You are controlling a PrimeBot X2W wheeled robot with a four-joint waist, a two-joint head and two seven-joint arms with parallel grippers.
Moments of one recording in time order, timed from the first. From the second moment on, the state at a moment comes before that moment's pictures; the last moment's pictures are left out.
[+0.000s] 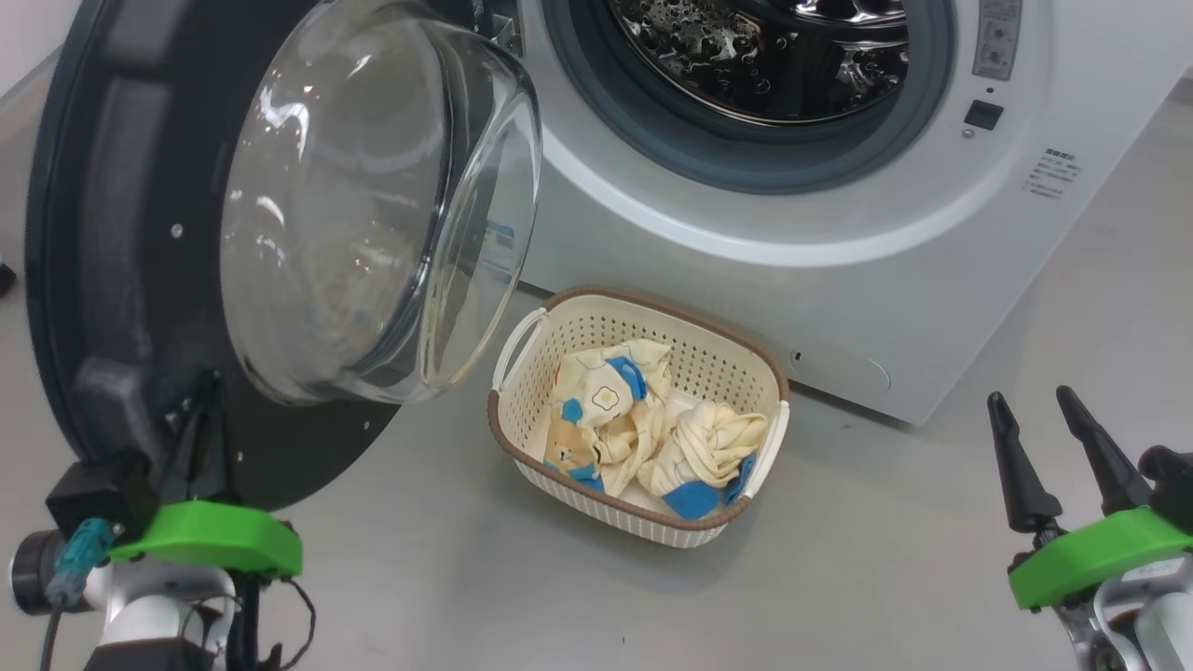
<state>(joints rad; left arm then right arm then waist) -0.18 0.23 -0.16 0.17 -0.38 0.16 -0.16 -0.03 -0.30 0.12 0.21 0.44 0.13 -0.25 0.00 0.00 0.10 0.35</state>
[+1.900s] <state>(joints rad) -0.69 0.31 0.21 0.79 -0.26 0.05 -0.25 -0.16 -0.40 0.14 0.18 0.43 0.13 -0.25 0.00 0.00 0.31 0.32</state>
